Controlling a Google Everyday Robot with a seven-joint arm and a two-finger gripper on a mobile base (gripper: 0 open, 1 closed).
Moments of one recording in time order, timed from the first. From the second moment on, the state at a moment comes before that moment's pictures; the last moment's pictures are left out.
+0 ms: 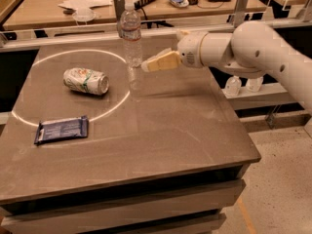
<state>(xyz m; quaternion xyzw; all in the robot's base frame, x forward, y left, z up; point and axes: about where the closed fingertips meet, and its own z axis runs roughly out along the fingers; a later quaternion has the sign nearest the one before) 0.694 -0.021 0.918 -0.39 0.69 0.25 0.56</state>
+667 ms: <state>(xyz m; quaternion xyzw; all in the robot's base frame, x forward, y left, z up) 0.757 0.021 0.906 -0.38 0.67 0.26 0.58</state>
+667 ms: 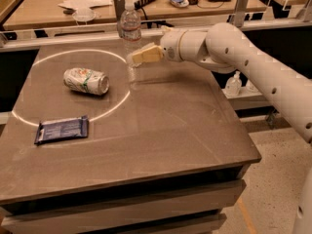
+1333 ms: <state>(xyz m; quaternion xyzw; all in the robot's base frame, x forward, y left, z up) 0.793 0.058 0.912 -0.41 0.64 0.29 0.58</state>
